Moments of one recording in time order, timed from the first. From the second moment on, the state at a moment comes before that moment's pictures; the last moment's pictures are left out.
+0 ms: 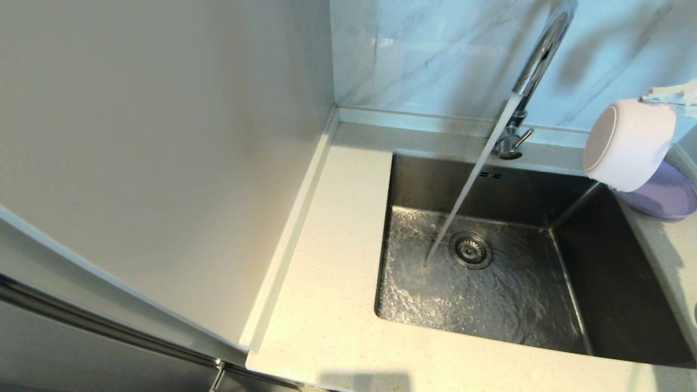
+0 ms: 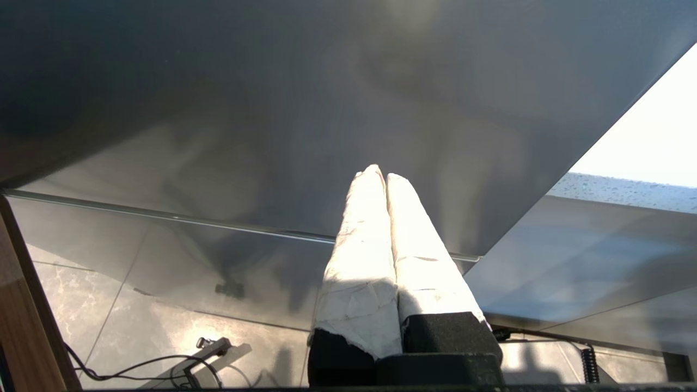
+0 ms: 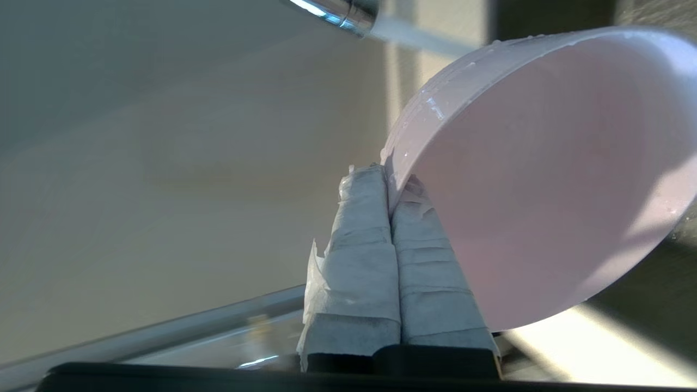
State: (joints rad) left arm 0.00 0.00 0.00 0.00 0.00 0.00; right arm -0.43 1.69 -1.84 0.62 1.23 0.75
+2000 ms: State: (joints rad) left arm 0.00 0.00 0.00 0.01 0.00 0.00; right arm -0.58 1.84 -1.55 0.60 0.16 -0.68
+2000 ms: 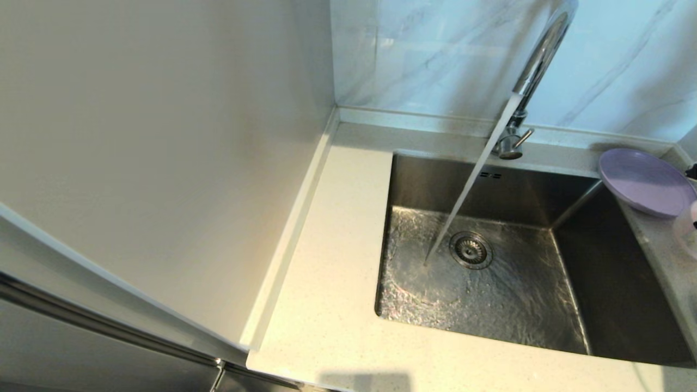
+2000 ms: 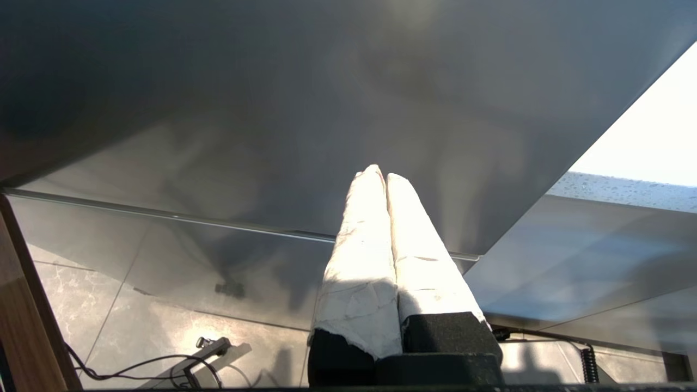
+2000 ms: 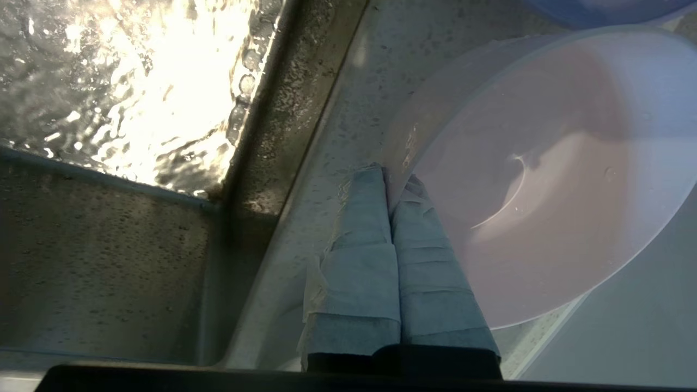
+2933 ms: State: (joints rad) left arm 0.00 0.00 0.00 0.00 0.00 0.00; right arm -0.59 1.86 -1.54 0.60 0.12 -0.69
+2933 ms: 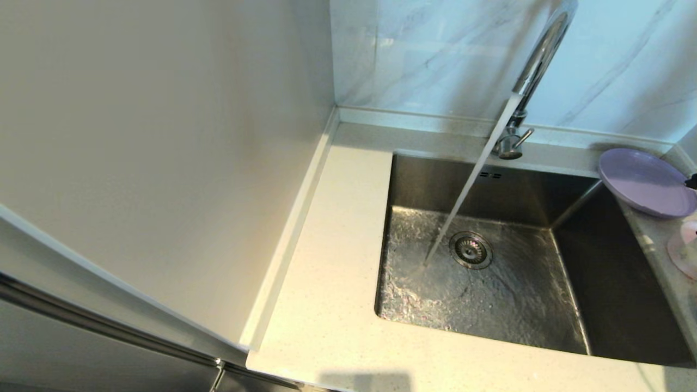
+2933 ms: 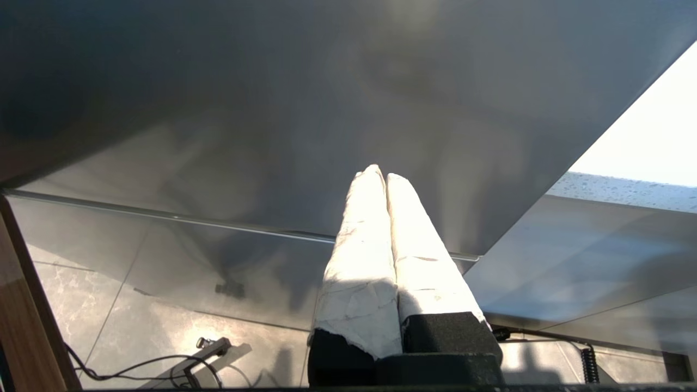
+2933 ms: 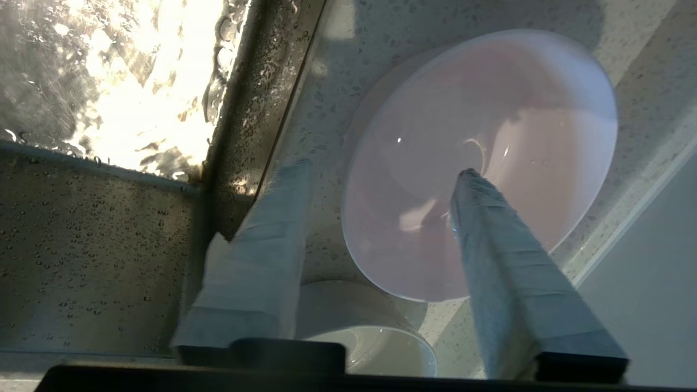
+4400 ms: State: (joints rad) left arm 0.00 0.00 0.00 0.00 0.00 0.00; right arm -0.23 1.56 -1.58 1.05 -0.16 0.16
